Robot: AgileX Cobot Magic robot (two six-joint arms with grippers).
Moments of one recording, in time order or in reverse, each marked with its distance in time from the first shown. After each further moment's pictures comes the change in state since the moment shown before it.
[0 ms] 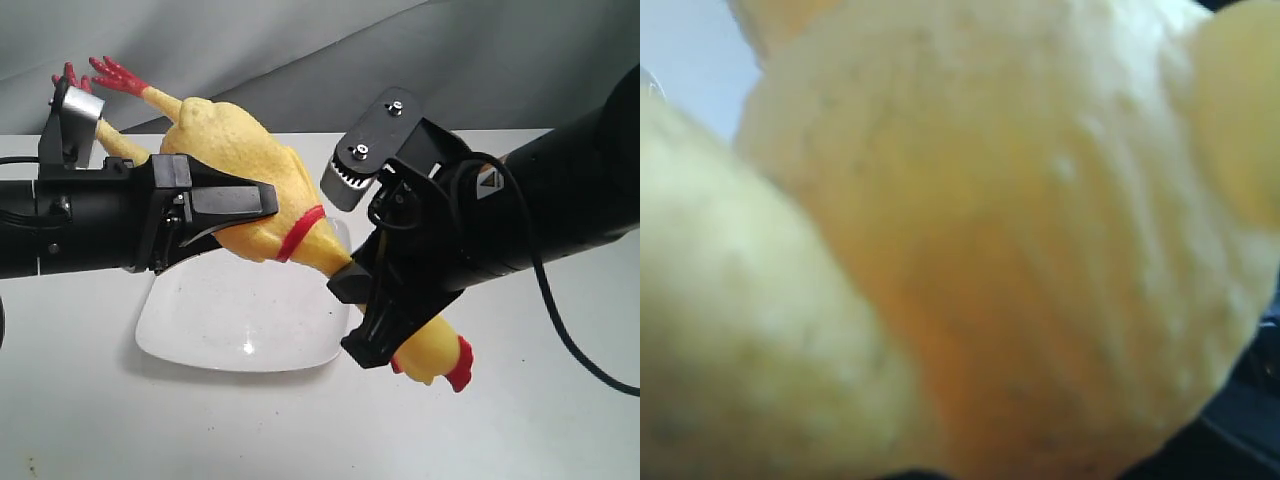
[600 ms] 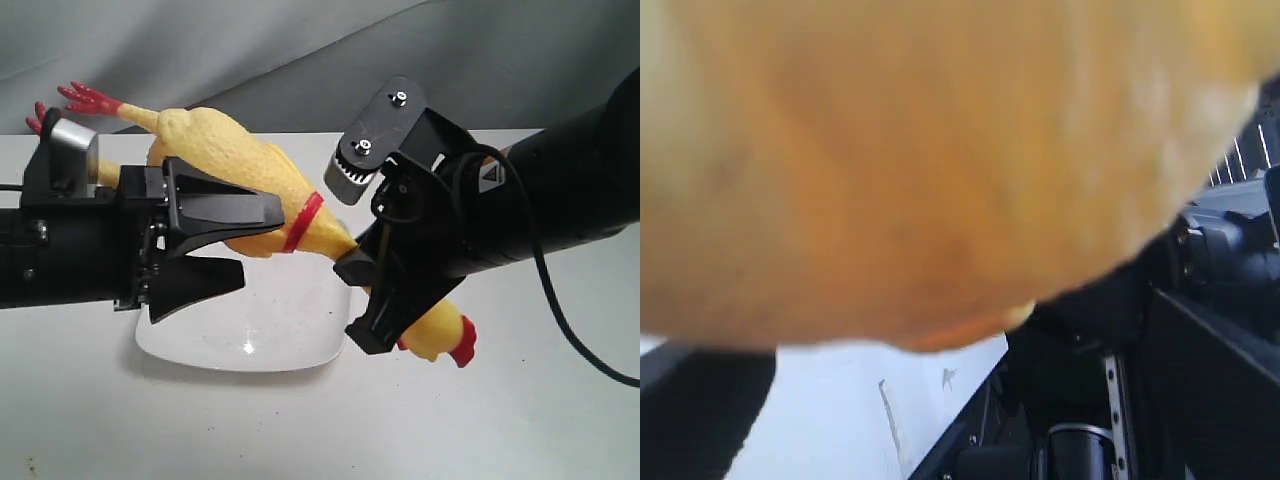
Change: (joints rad) left arm 0.013 -0.038 0.065 0.017 0.131 -0.151; right arm 0.000 0.000 0.000 -0.062 -0.051 0.011
